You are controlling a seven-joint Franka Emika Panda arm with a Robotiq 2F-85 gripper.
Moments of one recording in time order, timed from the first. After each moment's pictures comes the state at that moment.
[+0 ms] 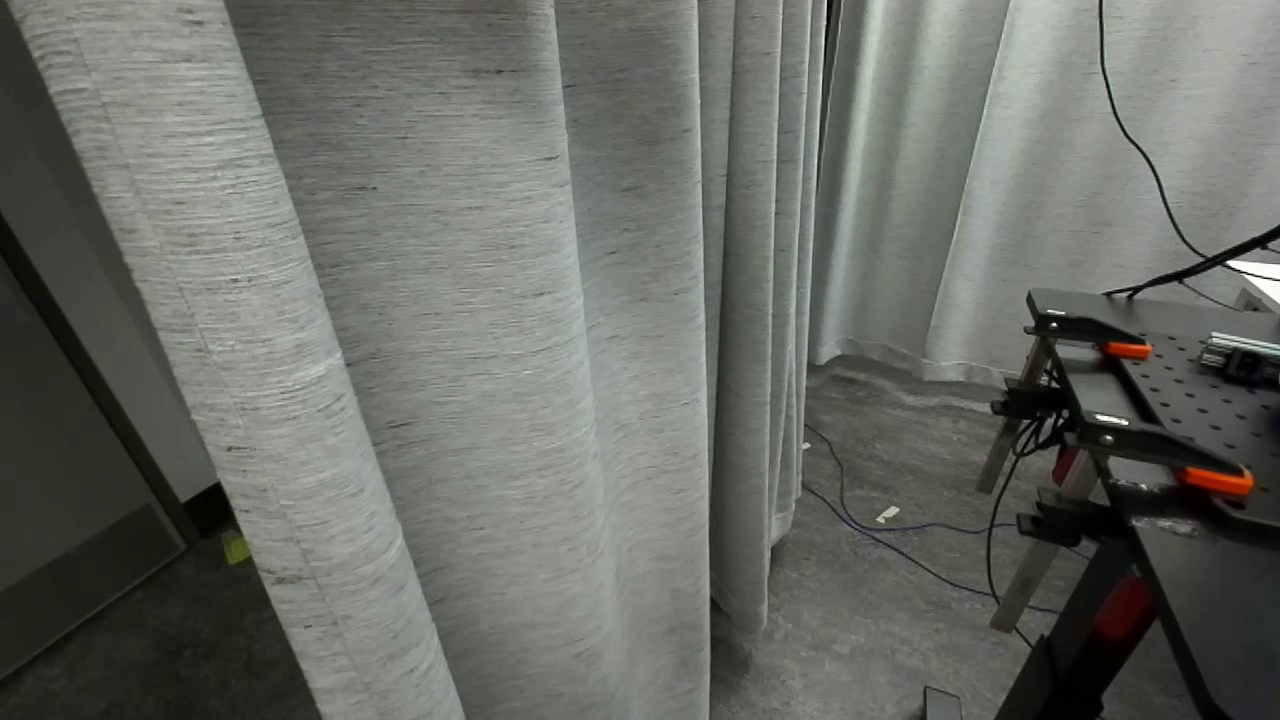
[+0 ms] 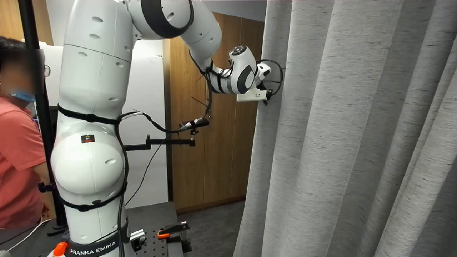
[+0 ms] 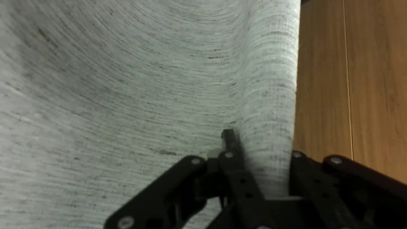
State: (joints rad) arm 0.29 0.21 0.25 -1.93 -0.11 3.05 -0.17
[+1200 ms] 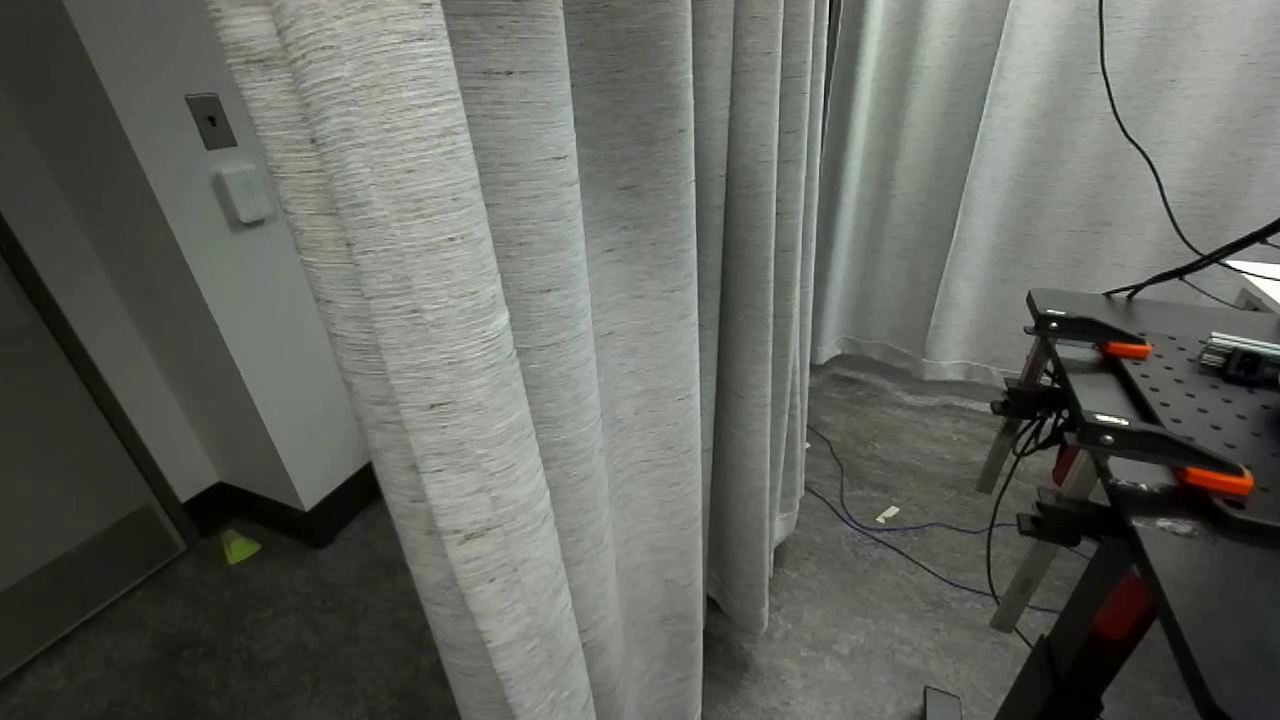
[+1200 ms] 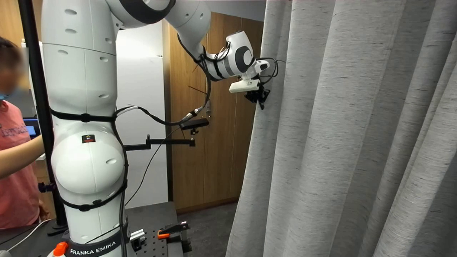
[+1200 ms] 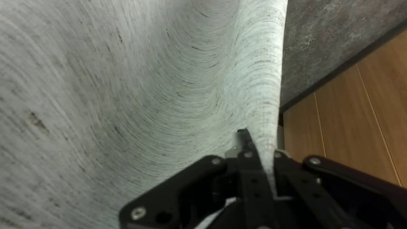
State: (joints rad) arm 0.30 0.07 0.23 -1.93 -0.31 2.57 0.14
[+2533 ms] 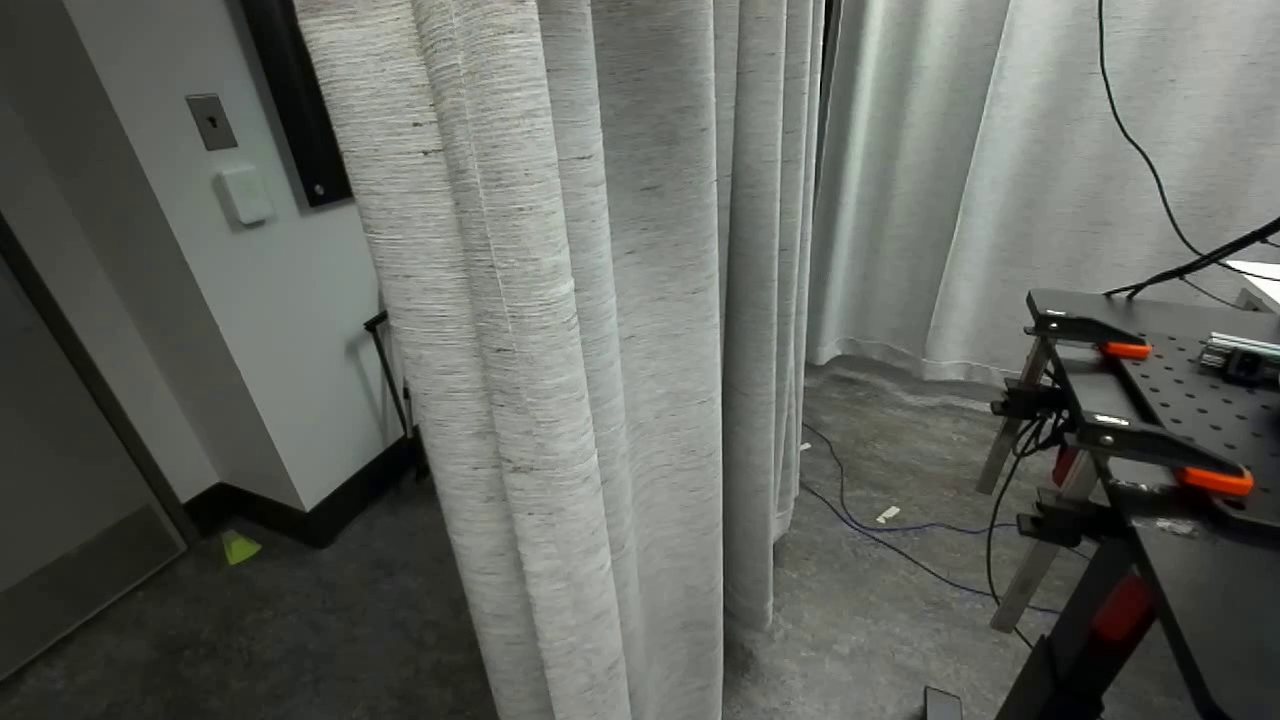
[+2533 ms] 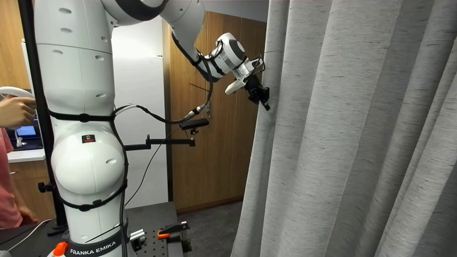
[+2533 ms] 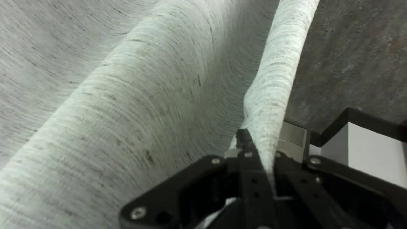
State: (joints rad) arm 0.30 0.03 0.27 -1.92 -0.72 2.27 0.70
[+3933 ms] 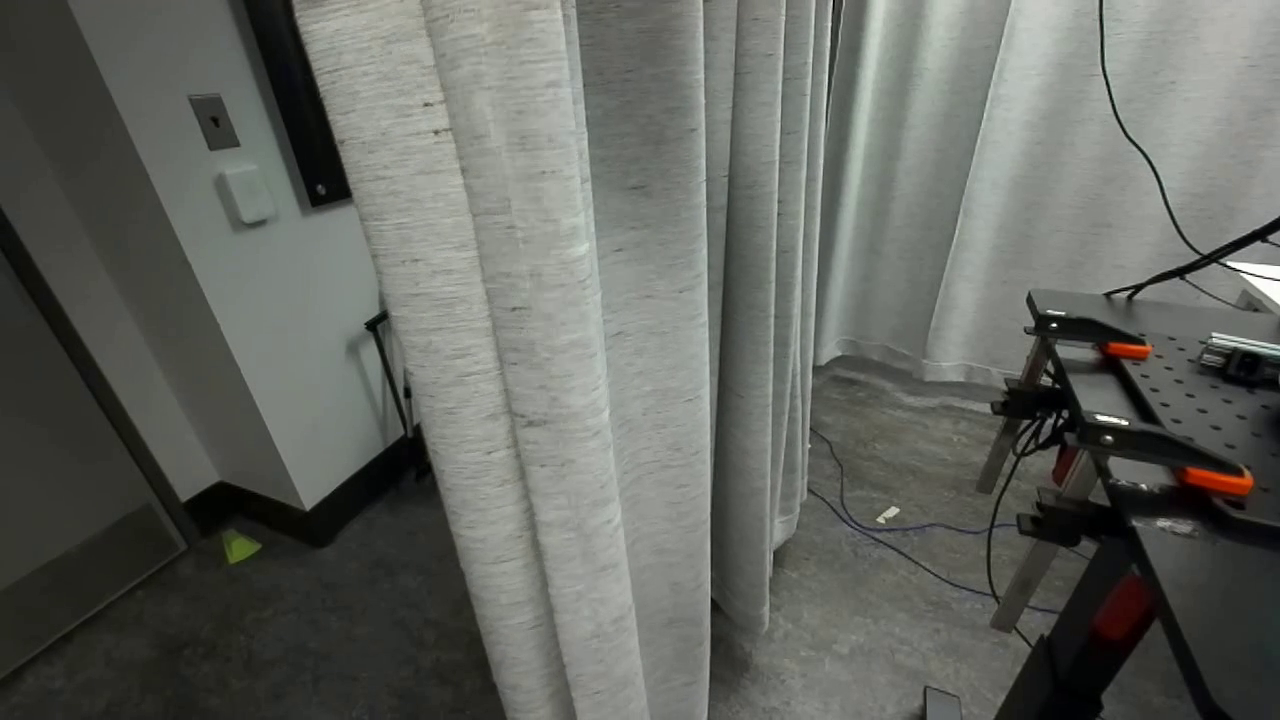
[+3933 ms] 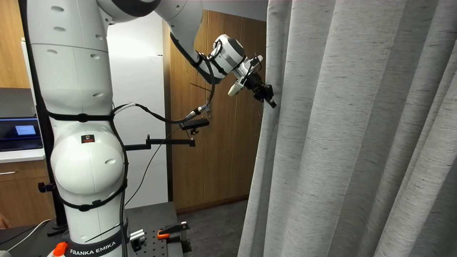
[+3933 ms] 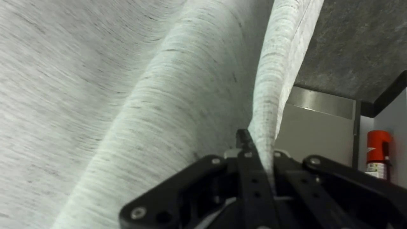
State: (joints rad) arm 0.29 -0.01 0.26 -1.96 -0.89 2.26 0.95
